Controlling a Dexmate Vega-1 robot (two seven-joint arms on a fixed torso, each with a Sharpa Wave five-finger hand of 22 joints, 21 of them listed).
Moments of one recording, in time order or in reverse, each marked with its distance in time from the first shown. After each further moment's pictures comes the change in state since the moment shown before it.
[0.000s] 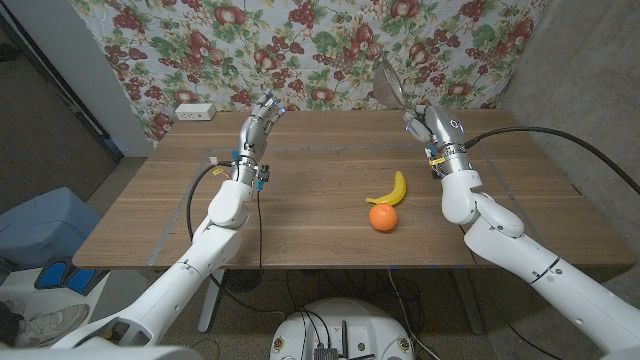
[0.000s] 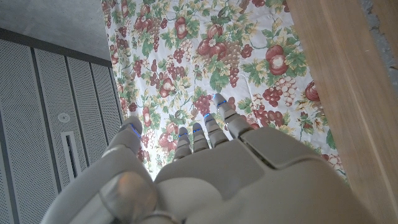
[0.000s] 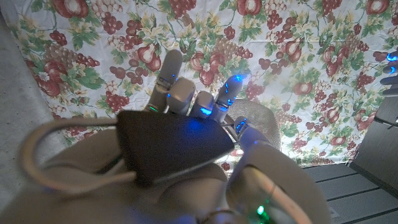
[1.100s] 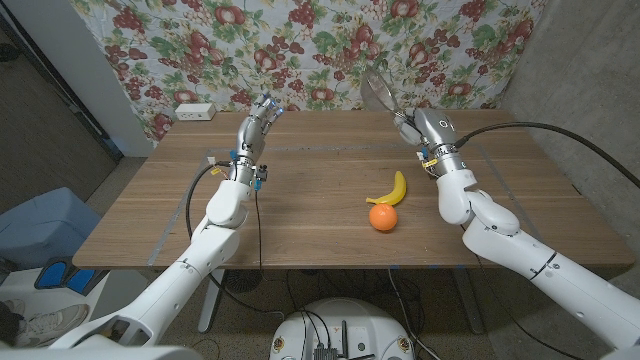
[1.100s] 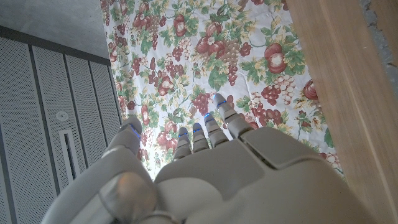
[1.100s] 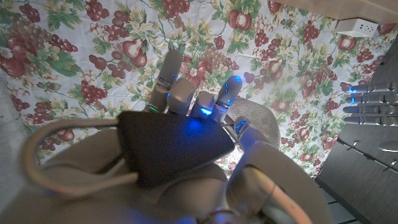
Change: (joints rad) left arm -0.009 0.000 -0.004 0.020 -0.016 -0.007 -0.015; left_hand -0.009 -0.001 0.011 -0.005 0.000 0.000 0.000 0.000 0.000 0.000 0.000 0.000 0.000 0.000 0.000 0.000 0.000 0.000 0.000 0.000 0.000; right arm 0.067 -0.060 -0.107 0.025 -0.129 -0.020 0.039; right_hand 0.000 0.000 0.000 0.000 0.000 -0.012 -0.002 0.014 -0.012 0.005 -0.005 0.000 0.000 0.000 0.000 0.000 0.000 0.000 0.000 0.000 0.000
